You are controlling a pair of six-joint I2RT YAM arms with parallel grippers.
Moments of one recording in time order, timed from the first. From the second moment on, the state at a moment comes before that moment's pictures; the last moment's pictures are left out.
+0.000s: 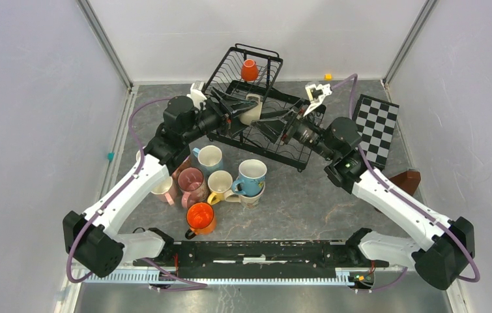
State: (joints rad) left arm -0.52 1.22 1.11 0.01 0.37 -1.45; right arm 0.67 1.12 0.93 0.43 -0.32 0.61
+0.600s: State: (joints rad) left arm -0.53 1.21 1.11 0.04 0.38 -1.48; right arm 0.68 1.20 1.00 0.42 -0.34 0.62
